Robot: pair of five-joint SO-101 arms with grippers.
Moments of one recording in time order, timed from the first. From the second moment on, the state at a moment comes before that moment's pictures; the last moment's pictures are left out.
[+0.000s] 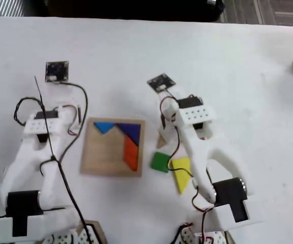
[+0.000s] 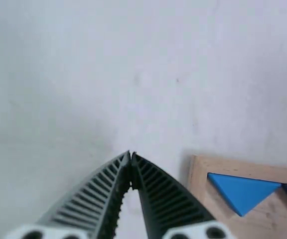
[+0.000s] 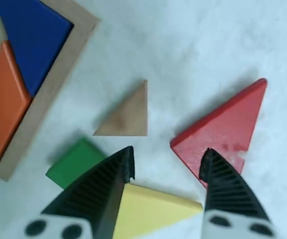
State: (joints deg) left arm -10.4 -8.8 43.9 34.9 -0.4; right arm -16.8 -1.0 26.2 65.1 19.3
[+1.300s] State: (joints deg) left arm -10.6 -1.3 37.1 38.8 -0.7; right arm -26.6 -1.0 34.2 51.4 -15.7
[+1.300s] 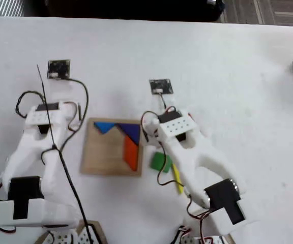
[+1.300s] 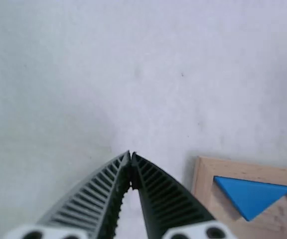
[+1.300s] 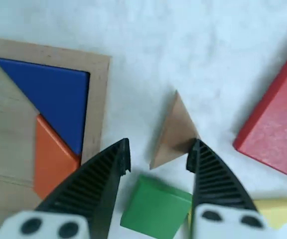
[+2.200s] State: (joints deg) left arm -10.6 -1.3 37.1 39.7 -0.8; right arm -23.0 2.1 34.1 50.8 -12.6
